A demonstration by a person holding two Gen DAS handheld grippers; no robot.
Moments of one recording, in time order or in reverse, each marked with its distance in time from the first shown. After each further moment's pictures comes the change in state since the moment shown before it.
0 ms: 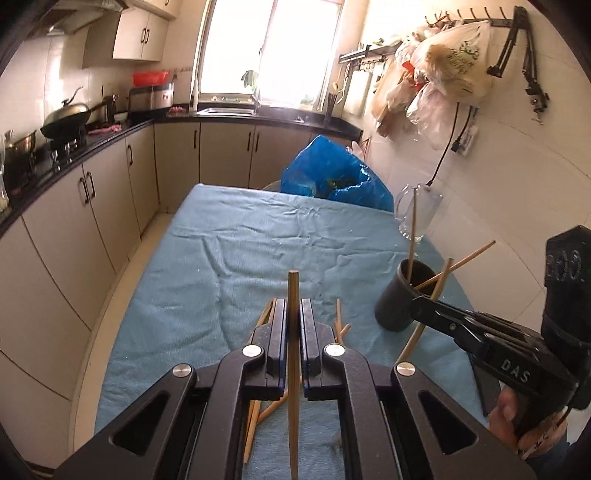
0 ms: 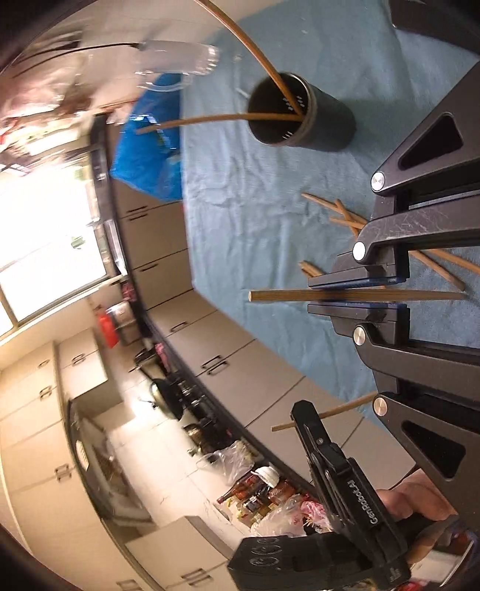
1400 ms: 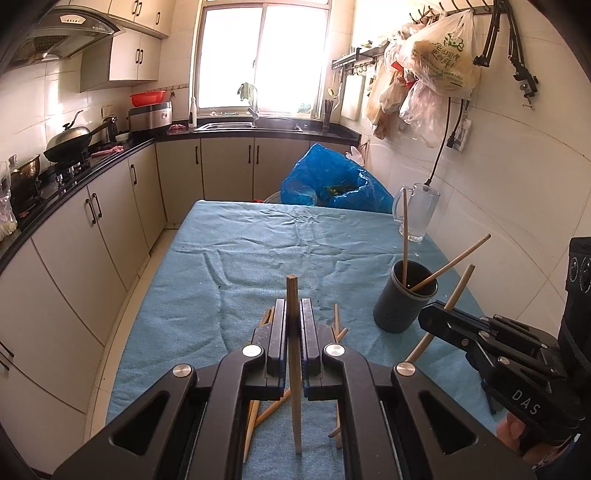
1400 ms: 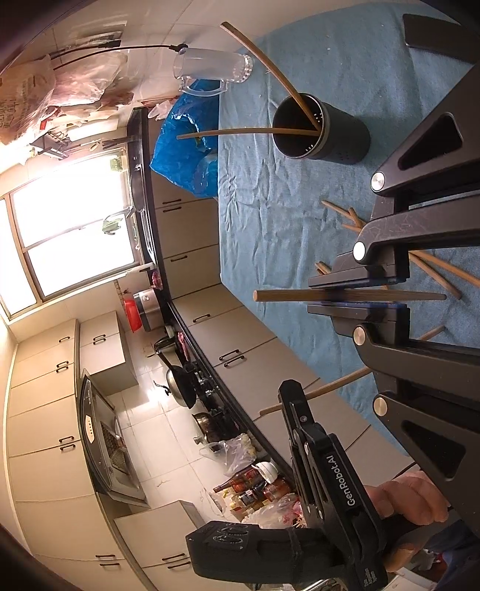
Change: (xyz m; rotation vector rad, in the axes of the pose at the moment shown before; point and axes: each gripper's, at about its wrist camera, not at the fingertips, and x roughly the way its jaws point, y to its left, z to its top) left arm -0.010 -0.022 -0.003 0.057 -0.034 0.044; right arm -0.022 0.006 -0.012 -0.076 -0.081 -0.006
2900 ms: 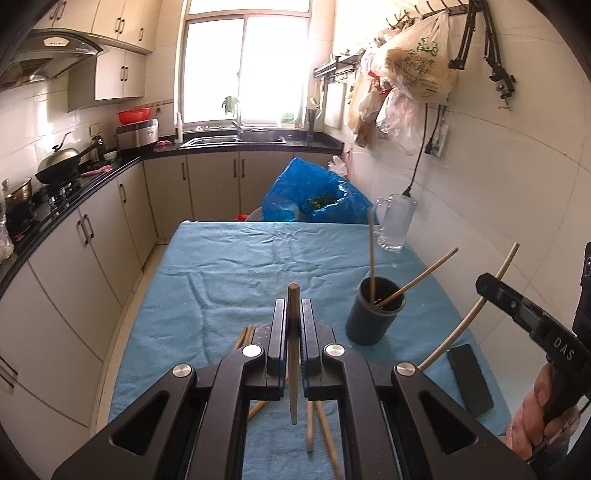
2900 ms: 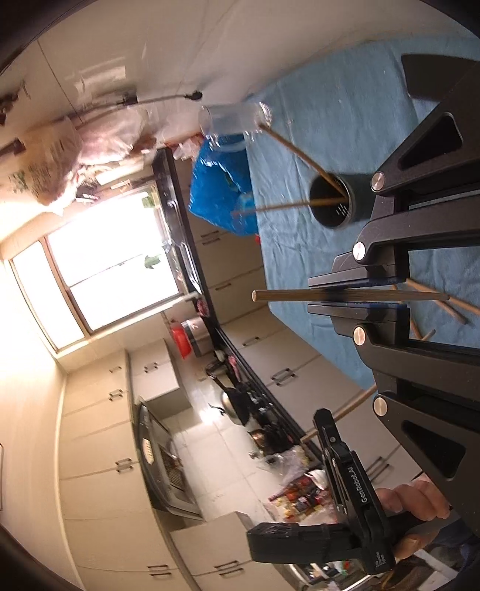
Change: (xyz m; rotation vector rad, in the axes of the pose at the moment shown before) left arm -0.027 -0.039 0.024 0.055 -0.031 -0.035; right arm -0.097 -0.048 0.018 0.115 -0.205 -0.092
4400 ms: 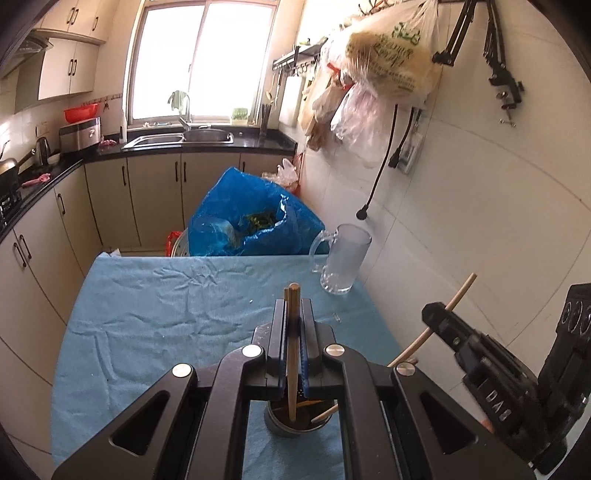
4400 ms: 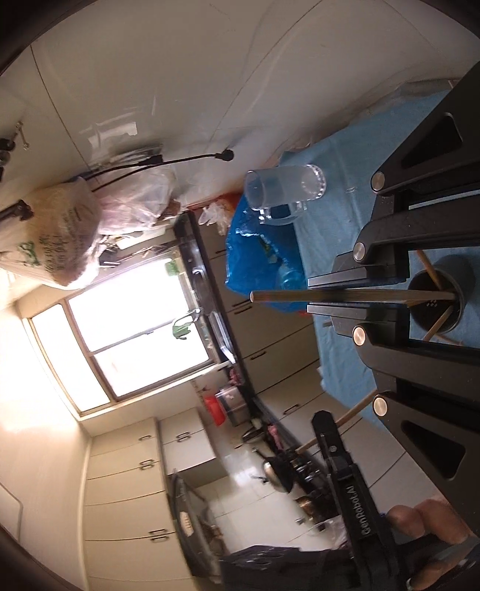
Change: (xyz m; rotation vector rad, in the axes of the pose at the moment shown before) left arm 0.129 -0.090 0.117 0.000 0.043 -0.162; right arm 0.066 -0.078 0.076 0.036 -0.046 -0.247
